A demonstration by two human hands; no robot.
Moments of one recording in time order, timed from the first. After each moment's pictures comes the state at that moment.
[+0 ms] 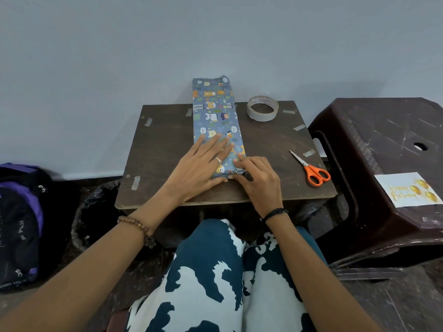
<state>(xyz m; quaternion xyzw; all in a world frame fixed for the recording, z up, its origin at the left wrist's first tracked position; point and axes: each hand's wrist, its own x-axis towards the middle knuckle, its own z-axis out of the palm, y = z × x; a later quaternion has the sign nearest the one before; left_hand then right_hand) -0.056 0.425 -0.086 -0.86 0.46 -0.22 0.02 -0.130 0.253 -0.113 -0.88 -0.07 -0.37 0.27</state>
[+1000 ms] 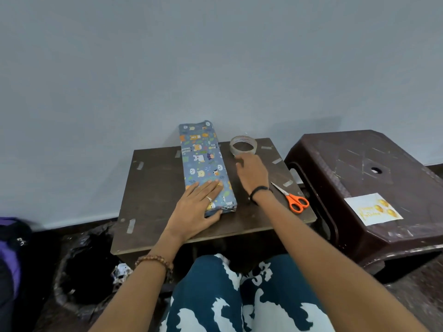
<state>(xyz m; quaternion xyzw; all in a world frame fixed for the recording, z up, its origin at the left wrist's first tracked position) -0.068 0.413 -0.090 -0.88 0.42 -0.14 -0.14 -0.060 0.223 -0.045 -0.94 0.14 -0.17 0.27</state>
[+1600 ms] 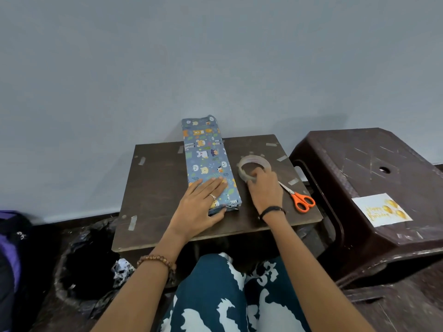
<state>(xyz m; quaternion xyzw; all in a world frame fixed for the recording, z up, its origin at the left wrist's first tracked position) -0.062 0.415 -0.094 -0.87 0.42 -0.19 -0.16 -0.090 0.227 -0.068 -0.95 0.22 -0.13 0.18</state>
